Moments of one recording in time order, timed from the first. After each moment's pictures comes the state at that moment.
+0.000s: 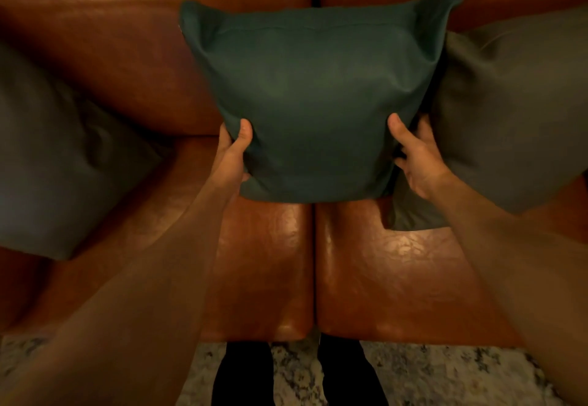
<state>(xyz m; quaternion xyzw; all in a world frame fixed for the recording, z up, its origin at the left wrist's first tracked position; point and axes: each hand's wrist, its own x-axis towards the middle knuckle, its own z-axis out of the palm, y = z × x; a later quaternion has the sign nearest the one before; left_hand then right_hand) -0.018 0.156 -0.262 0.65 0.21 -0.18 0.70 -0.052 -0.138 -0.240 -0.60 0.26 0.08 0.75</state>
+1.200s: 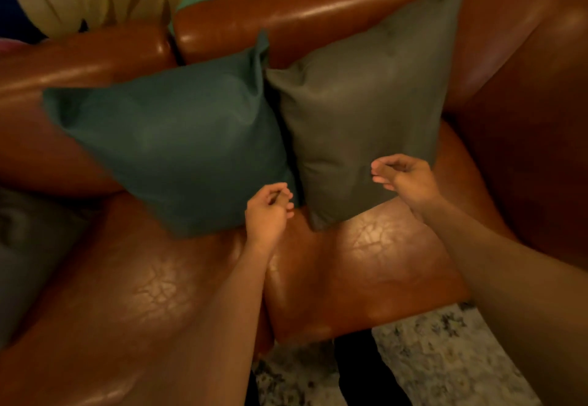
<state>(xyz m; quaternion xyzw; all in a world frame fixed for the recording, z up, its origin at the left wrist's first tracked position) -0.116 -0.066 -0.247 0.73 0.18 -0.22 0.62 -0.159 -0.314 -0.228 -0.70 0.38 0.03 0.60</state>
